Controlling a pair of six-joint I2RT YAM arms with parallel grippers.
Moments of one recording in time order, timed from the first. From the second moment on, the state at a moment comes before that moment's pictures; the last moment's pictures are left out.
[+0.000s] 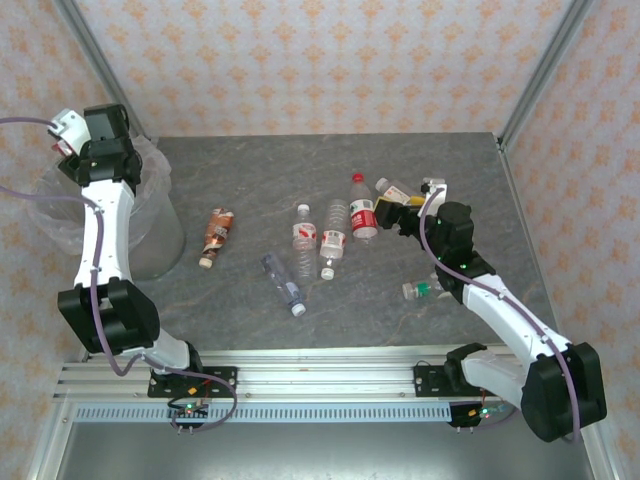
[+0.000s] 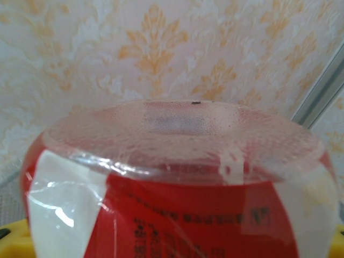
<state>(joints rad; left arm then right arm) 0.30 1.53 1.58 -0.63 -0.73 -0.46 0.31 1.05 0.63 0.20 -0.17 0.40</state>
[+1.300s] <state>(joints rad) 0.30 1.70 1.54 -0.81 -0.39 -0.65 0.31 0.99 0.62 0.05 0.05 0.40</state>
